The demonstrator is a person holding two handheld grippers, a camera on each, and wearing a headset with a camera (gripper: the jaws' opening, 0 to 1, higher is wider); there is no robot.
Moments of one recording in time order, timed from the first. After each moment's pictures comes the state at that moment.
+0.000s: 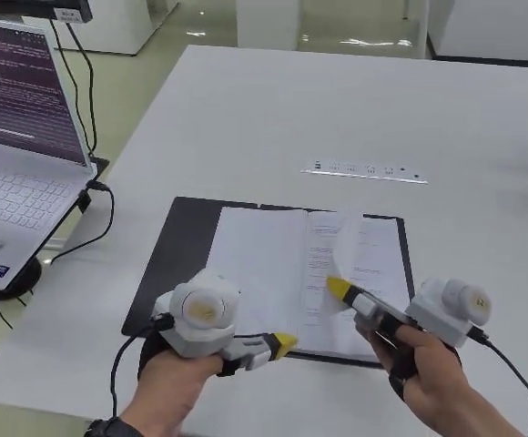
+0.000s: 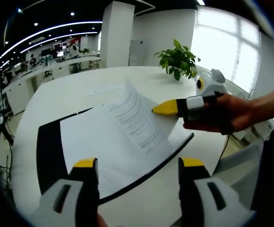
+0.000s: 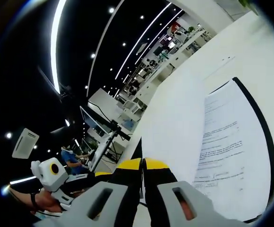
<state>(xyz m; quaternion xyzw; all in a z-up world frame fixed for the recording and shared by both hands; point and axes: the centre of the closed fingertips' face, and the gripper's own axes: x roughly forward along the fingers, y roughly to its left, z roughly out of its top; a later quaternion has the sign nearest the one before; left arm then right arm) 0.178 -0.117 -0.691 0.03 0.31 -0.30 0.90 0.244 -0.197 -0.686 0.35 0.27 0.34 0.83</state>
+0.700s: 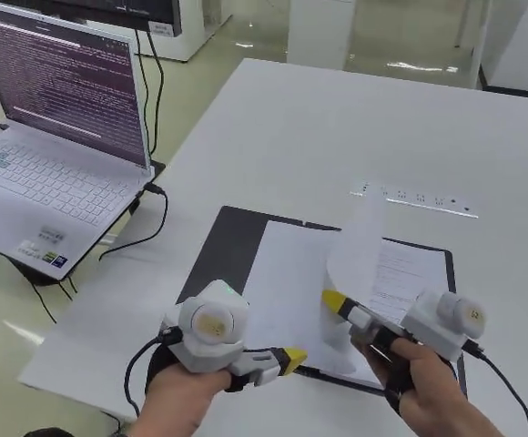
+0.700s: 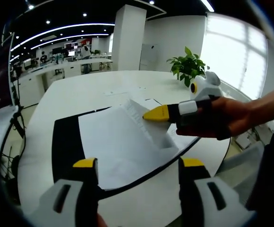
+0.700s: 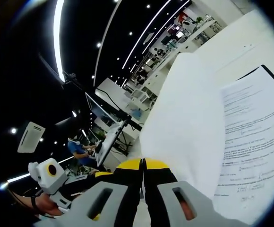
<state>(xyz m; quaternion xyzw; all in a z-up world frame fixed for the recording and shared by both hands) 0.176 -0.064 -0.677 0.00 0.30 -0.26 0.92 0.248 -0.113 -0.678 0.34 0.30 0.40 0.80</state>
